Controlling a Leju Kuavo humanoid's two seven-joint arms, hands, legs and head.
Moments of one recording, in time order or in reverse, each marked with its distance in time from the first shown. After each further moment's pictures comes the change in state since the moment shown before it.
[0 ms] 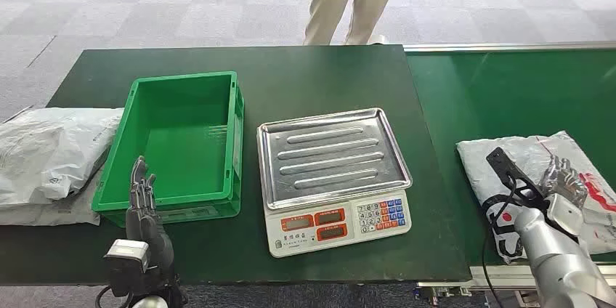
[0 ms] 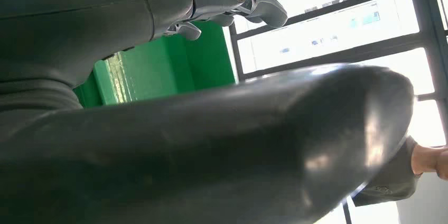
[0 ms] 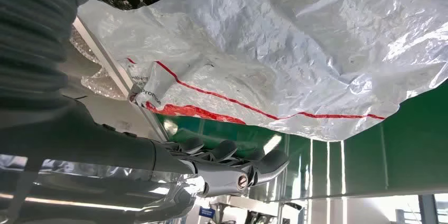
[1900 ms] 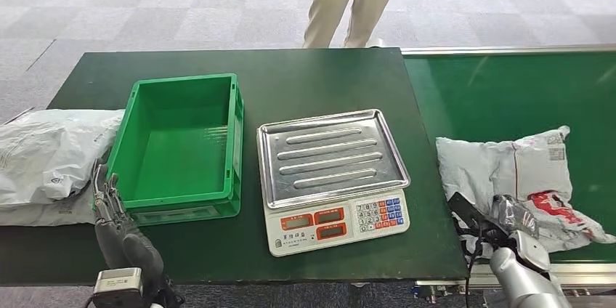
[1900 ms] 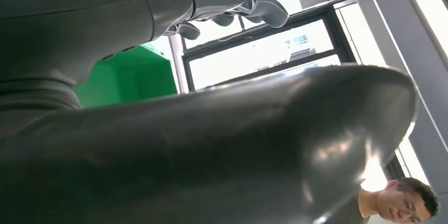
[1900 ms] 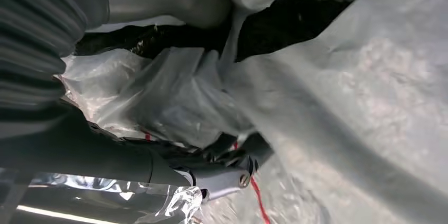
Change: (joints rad) left arm 0.044 0.078 -0.146 -0.123 -0.032 0.316 -0.070; right arm 0.218 0.059 0.119 -0.074 -0.083 0.085 -0.122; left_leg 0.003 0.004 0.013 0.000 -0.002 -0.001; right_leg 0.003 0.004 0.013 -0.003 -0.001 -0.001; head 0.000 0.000
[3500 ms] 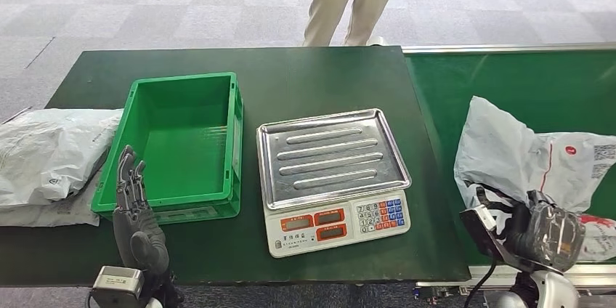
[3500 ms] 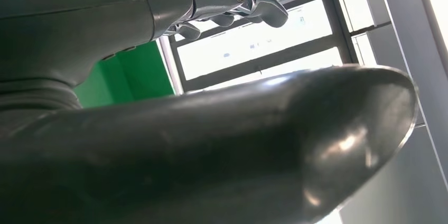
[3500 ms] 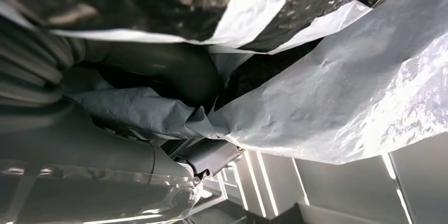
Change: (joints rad) left arm -0.055 0.103 -0.058 0.021 0.078 -0.146 0.000; right arm 0.524 0.112 0.016 -1.028 -0.112 -0.309 -0.057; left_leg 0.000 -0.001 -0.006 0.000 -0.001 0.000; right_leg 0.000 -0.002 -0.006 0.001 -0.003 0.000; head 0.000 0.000
